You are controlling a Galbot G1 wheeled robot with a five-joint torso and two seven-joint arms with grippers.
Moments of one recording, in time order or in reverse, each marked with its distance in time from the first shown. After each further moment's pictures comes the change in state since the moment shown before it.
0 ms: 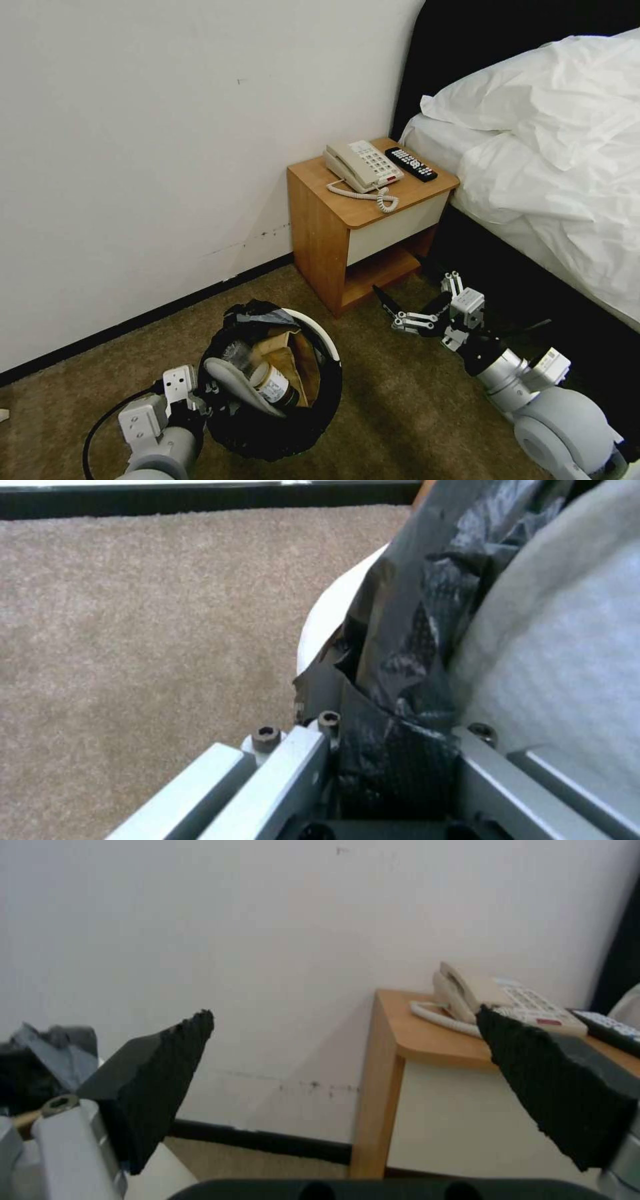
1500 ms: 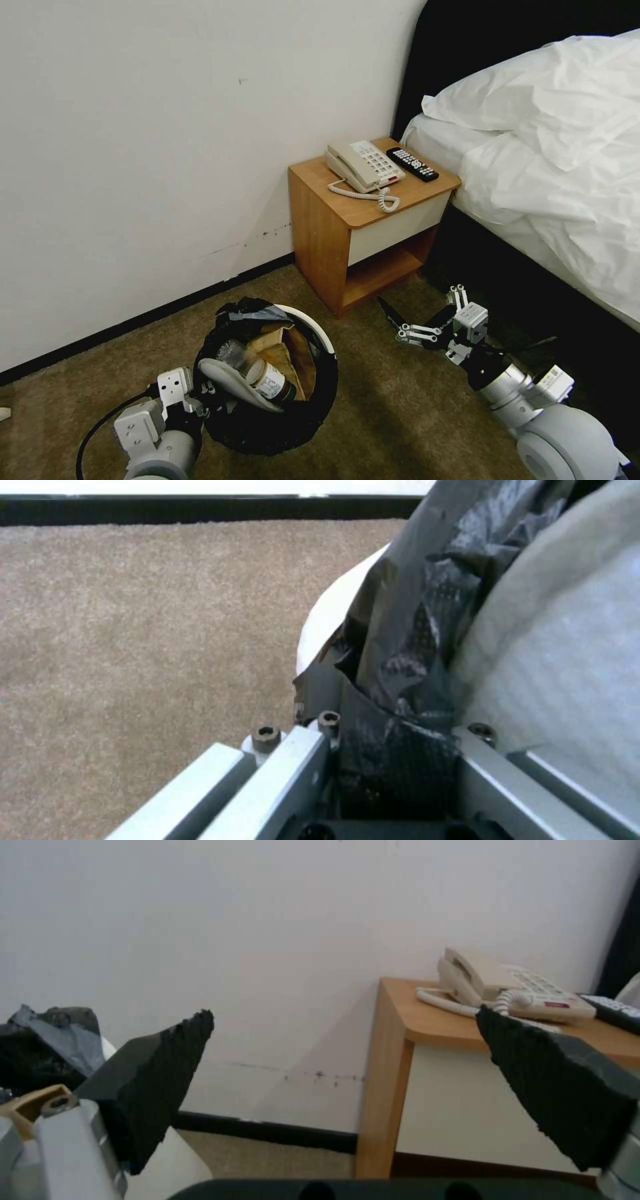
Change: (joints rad) left arm 0.010 -0.057 0.002 0.007 0.079 -0.024 0.045; right arm -0.043 0.043 0.013 0.005 -0.025 -0.004 -0.009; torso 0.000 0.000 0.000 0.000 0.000
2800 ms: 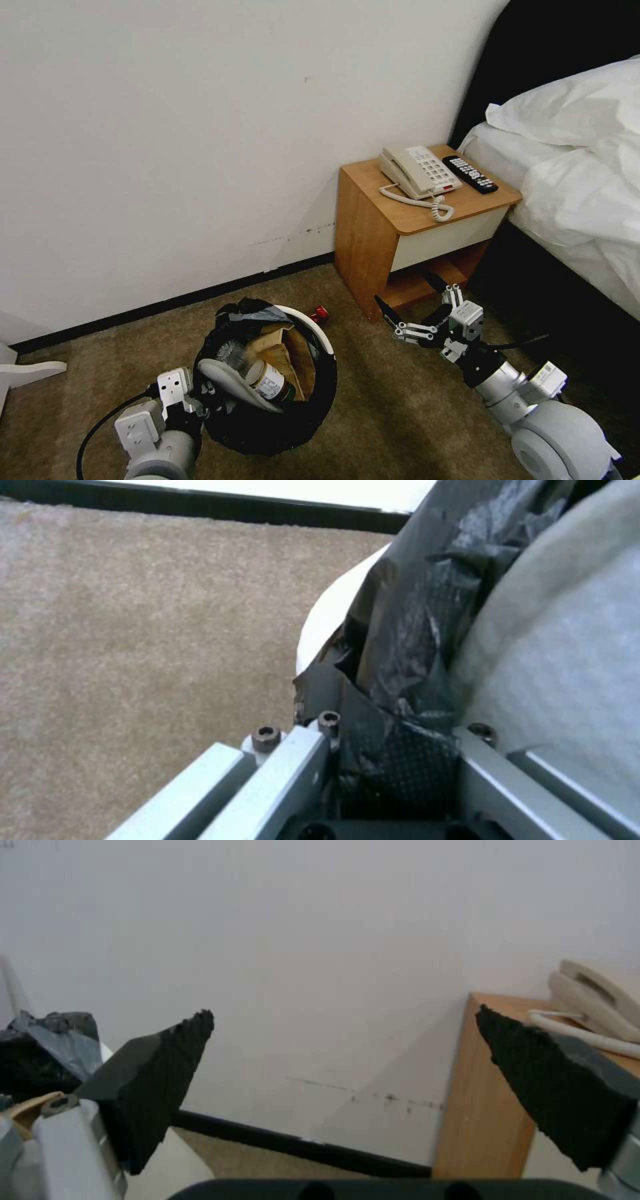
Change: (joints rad) left arm -0.001 0.008 -0.003 0.005 -0.002 -0.006 0.000; right arm 0.035 -0.005 -0.028 -0.017 0.018 -0.005 0.003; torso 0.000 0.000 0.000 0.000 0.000
